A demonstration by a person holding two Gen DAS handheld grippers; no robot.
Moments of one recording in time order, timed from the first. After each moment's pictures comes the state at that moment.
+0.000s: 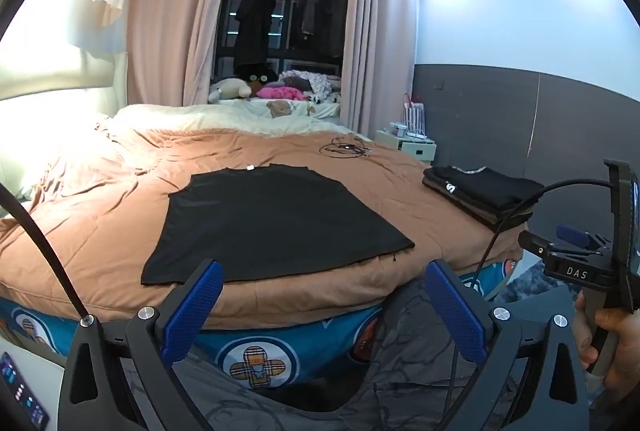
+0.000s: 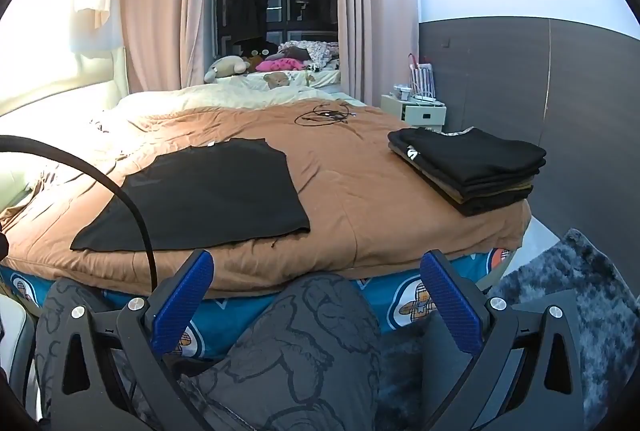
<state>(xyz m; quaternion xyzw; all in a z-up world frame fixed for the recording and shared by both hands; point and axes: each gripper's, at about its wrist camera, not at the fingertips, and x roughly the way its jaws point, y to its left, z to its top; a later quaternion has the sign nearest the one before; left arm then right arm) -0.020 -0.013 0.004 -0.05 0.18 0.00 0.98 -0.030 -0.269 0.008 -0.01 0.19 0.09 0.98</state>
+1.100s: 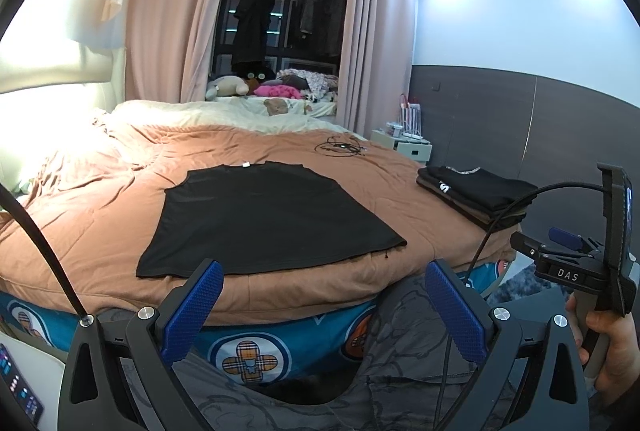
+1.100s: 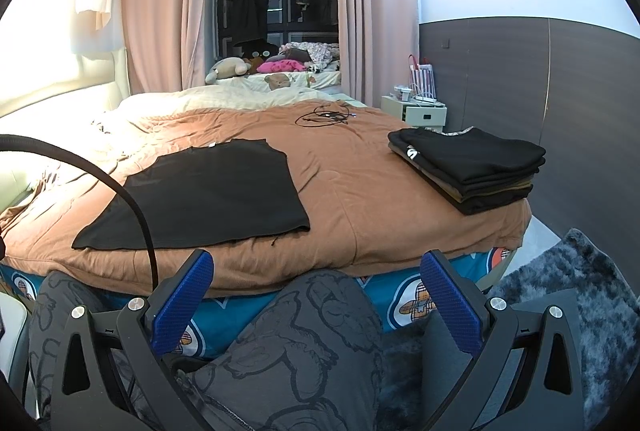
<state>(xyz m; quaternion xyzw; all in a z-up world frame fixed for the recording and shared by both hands) -0.028 -0.012 0.004 -0.06 0.18 -0.01 0.98 -0.034 -0.270 0.005 0.00 0.19 0.09 0.98</state>
